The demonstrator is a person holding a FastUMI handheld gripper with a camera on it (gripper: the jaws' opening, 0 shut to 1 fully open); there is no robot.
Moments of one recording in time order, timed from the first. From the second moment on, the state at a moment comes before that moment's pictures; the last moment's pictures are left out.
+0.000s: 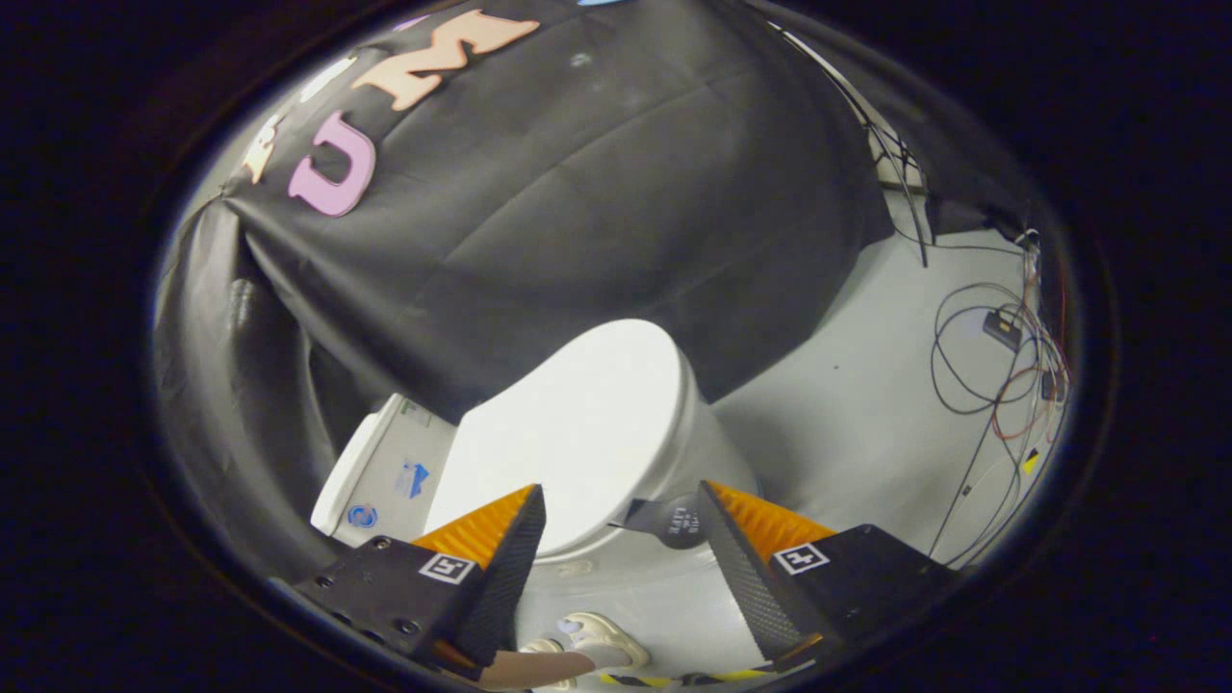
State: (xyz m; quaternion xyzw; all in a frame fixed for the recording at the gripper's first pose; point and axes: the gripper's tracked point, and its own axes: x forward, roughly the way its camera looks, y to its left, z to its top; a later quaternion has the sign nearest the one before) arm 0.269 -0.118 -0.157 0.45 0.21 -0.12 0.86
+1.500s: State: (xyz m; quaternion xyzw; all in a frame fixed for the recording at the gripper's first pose) arm 0.272 -0.111 -0.116 0.55 0.27 -0.15 0.78
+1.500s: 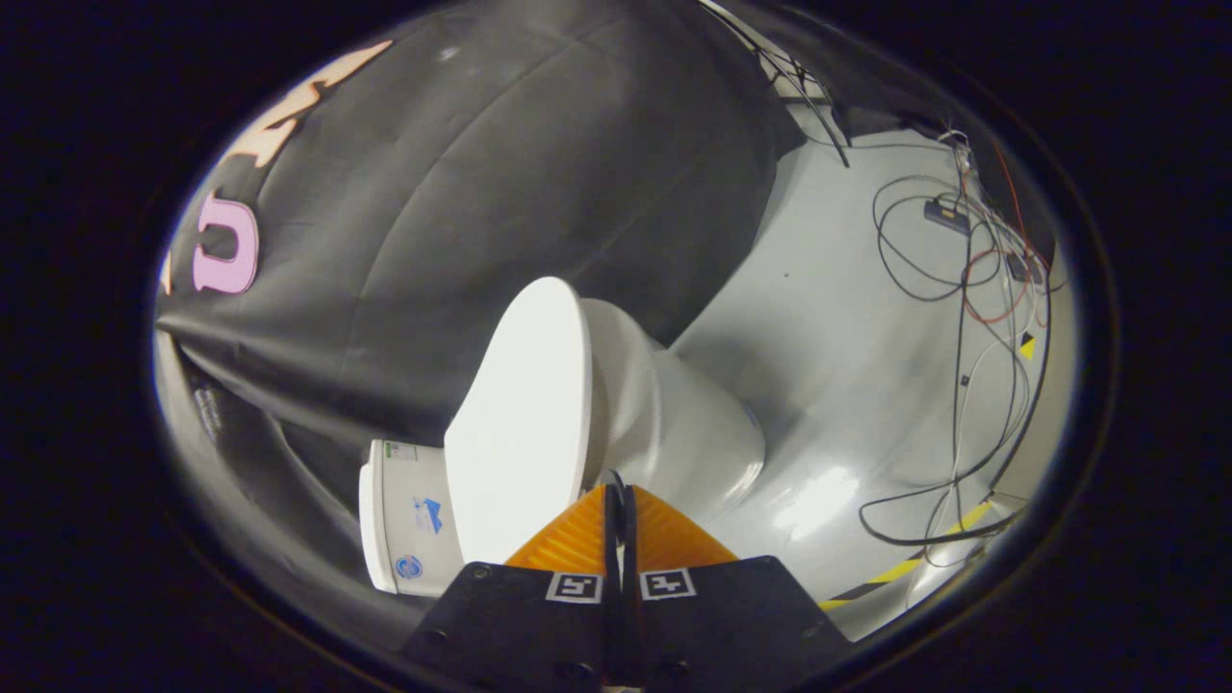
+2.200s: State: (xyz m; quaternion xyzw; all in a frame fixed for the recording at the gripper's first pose) arm 0.276 -0.052 0.057 0.42 0.24 -0.17 0.86
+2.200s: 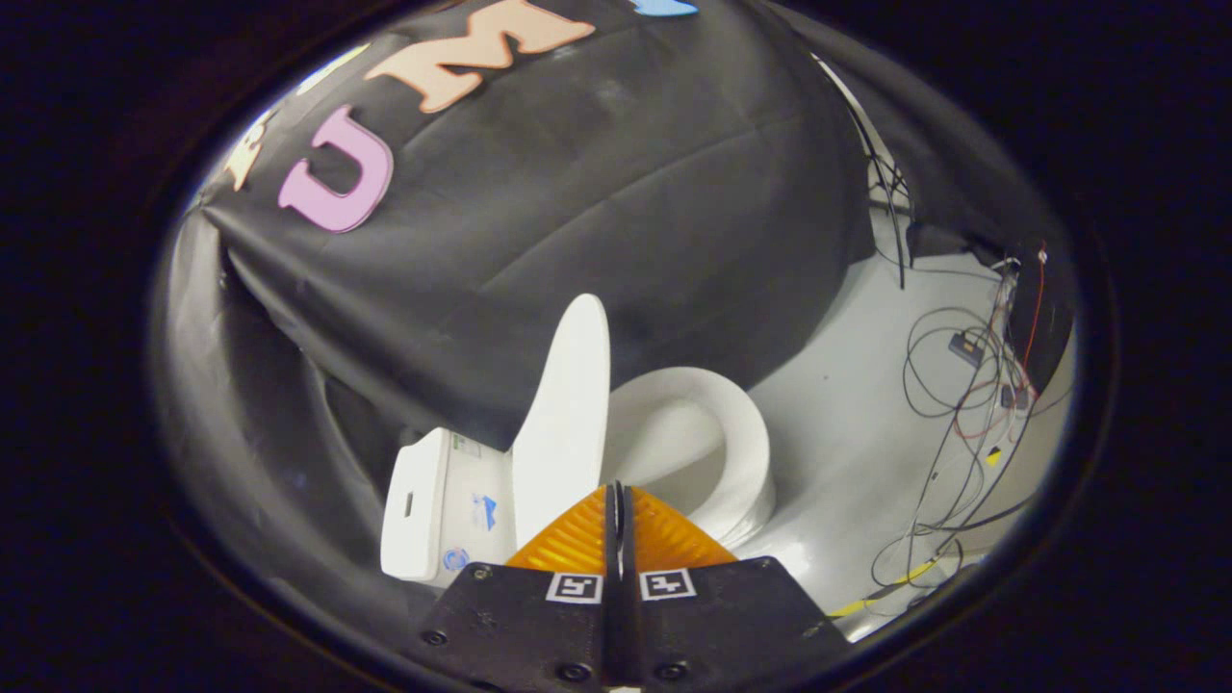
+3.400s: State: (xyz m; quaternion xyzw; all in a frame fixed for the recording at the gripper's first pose) arm 0.379 0.168 0.189 0.29 0.23 0.00 0.93
